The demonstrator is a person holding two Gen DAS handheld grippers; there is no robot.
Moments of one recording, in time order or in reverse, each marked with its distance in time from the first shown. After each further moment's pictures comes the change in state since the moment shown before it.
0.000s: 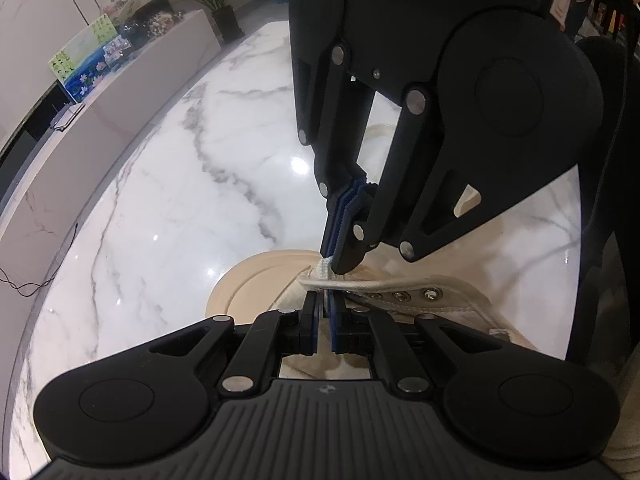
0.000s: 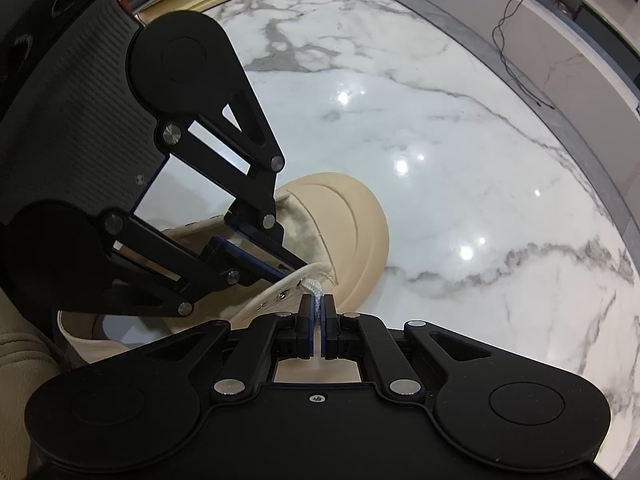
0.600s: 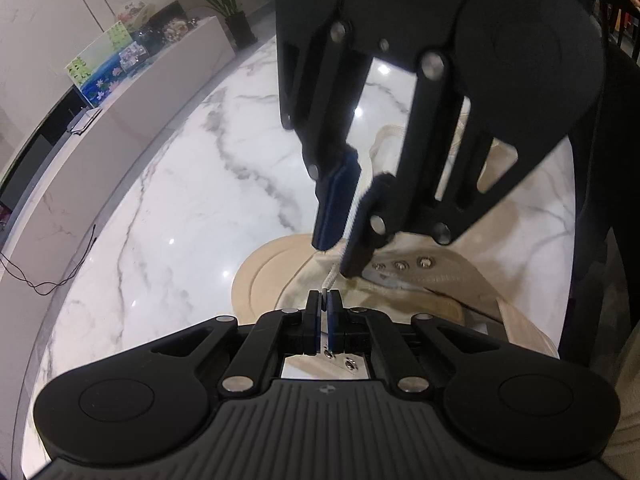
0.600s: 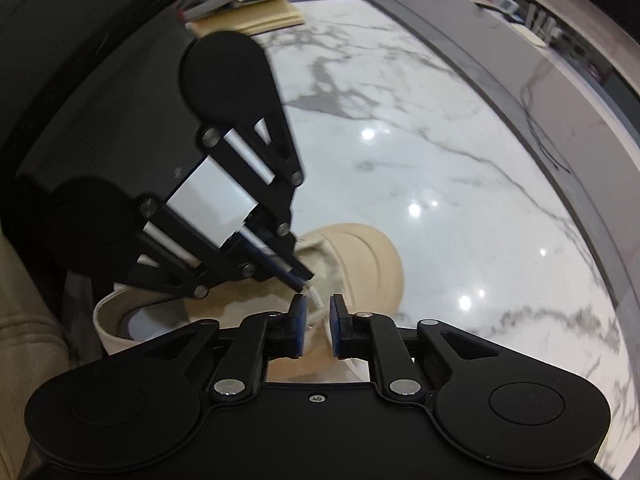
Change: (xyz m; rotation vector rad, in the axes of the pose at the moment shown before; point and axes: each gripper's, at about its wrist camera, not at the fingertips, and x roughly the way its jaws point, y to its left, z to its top) left arm -0.032 0.000 -0.012 -0.003 -0.013 0.042; right arm -0.024 0.029 0.011 -0.217 -0.084 0.017
